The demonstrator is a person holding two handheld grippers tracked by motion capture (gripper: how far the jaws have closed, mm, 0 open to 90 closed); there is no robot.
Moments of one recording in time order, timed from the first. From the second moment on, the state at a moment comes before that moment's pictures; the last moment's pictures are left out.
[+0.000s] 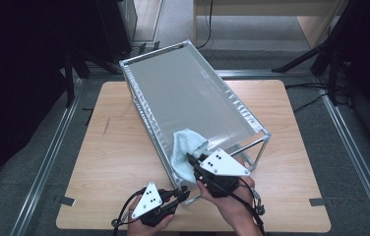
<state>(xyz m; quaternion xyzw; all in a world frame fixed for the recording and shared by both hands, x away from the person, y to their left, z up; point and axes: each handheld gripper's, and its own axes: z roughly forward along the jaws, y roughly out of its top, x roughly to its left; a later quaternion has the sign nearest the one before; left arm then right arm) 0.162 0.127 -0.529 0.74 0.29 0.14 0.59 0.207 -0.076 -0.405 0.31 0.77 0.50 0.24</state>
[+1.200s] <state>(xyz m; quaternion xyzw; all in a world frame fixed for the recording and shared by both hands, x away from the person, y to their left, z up) 0.164 0.126 -0.530 0.74 0.30 0.13 0.59 0.216 -0.117 -0.404 0.36 0.74 0.49 0.29</state>
